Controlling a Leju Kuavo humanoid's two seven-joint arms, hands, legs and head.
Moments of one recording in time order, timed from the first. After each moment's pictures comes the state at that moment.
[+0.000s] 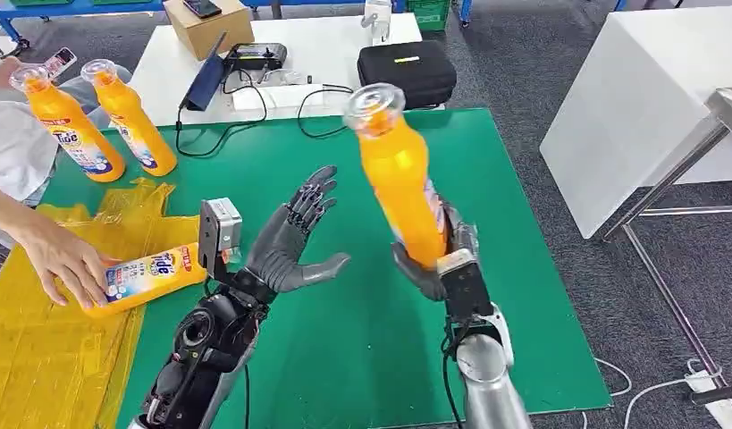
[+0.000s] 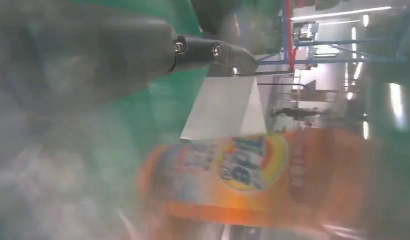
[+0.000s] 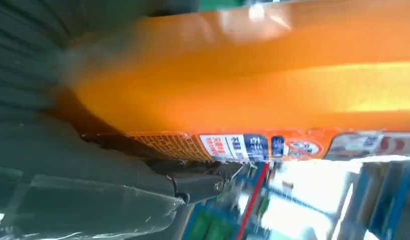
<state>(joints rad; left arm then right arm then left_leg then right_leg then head) -0.29 -0.19 -0.28 -1.31 0.14 -0.22 -0.23 -0.12 0.26 0.14 -1.38 0.48 -0.10 -0.43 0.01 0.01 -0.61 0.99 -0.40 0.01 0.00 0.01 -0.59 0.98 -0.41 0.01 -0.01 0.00</state>
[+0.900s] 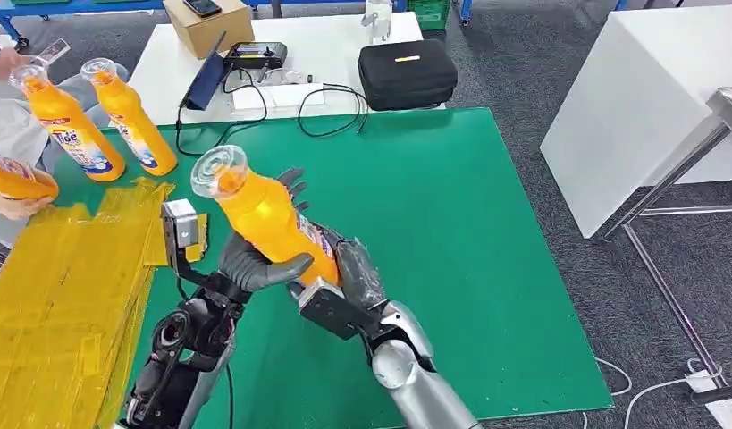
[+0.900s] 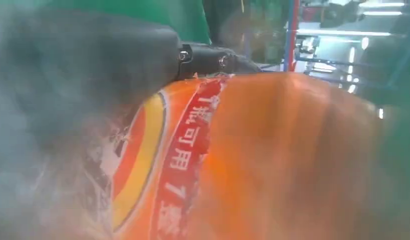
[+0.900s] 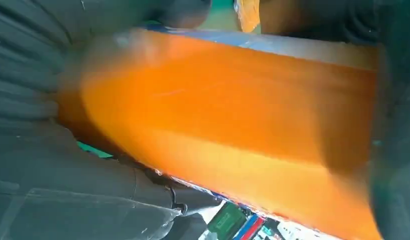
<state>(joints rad) -0.26 -0.13 -0.20 -1.30 0.22 -0.22 -0.24 -0.25 0.31 0.46 -1.07 0.63 -0.17 -0.40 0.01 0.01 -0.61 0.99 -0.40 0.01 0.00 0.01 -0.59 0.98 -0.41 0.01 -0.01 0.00</state>
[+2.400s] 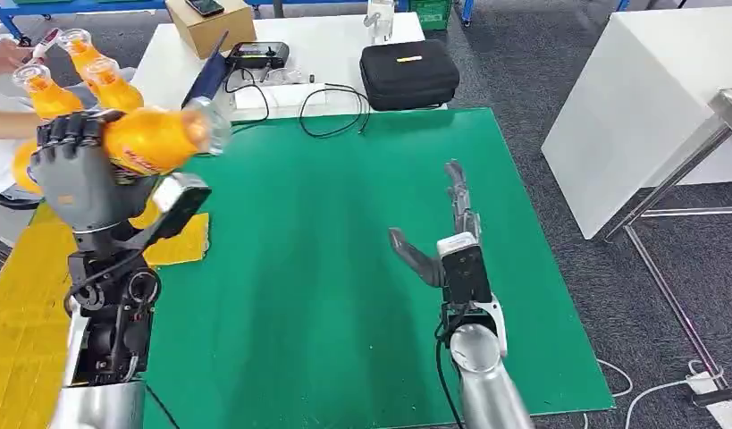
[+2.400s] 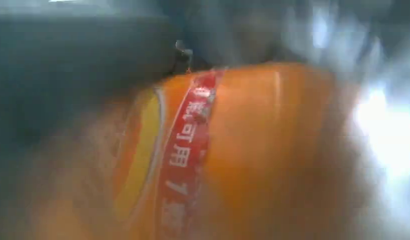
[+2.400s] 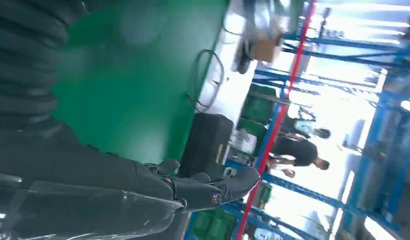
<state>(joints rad) -0.42 -0.06 0.14 -1.30 -1.57 0.69 -0.19 -0.16 0.23 0.17 -1.41 0.36 -0.26 -0.39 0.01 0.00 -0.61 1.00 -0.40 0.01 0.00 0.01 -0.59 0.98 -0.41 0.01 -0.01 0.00</state>
